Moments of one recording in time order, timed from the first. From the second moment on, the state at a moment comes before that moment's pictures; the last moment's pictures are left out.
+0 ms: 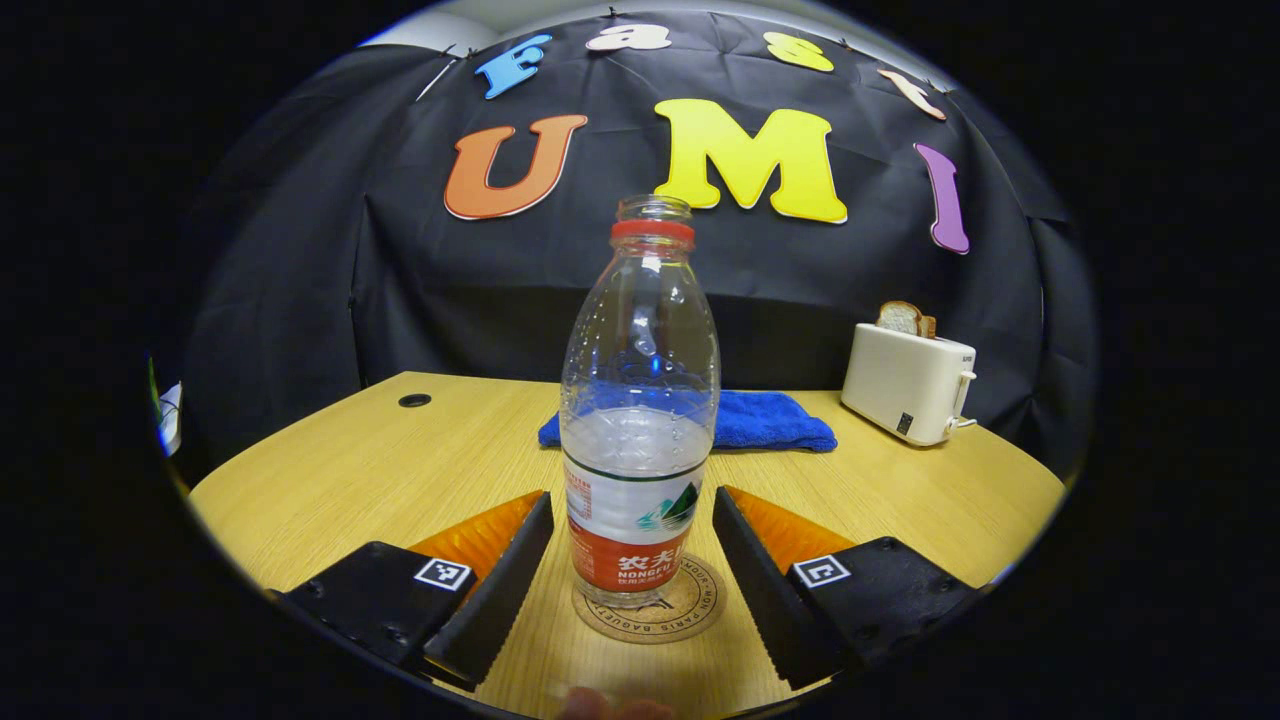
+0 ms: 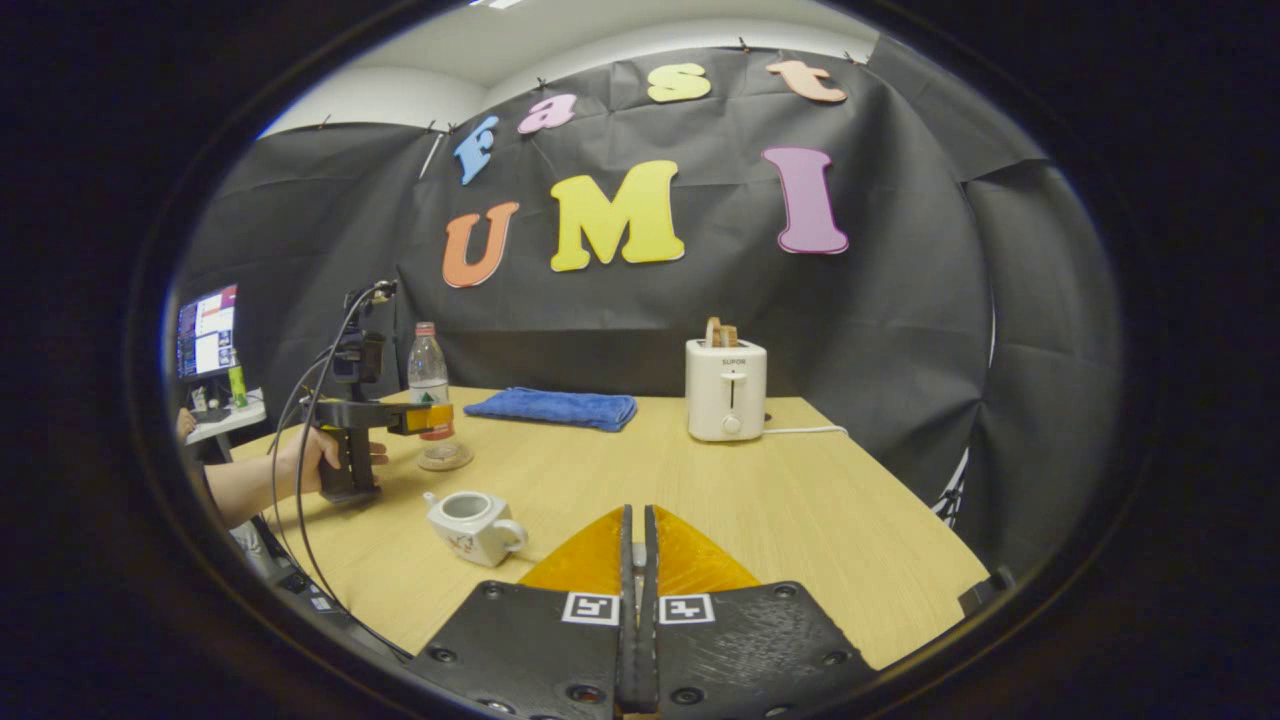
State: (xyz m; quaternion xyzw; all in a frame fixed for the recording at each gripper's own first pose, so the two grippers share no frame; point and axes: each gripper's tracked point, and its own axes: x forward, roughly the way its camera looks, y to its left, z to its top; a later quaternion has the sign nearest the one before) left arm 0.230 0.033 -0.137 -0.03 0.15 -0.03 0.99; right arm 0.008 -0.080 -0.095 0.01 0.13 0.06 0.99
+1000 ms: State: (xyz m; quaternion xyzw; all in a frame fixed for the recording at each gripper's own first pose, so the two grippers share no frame) left arm 0.033 0.139 -0.087 0.02 0.09 0.06 0.99; right arm 0.074 0.089 -0.094 0.01 0.11 0.22 0.97
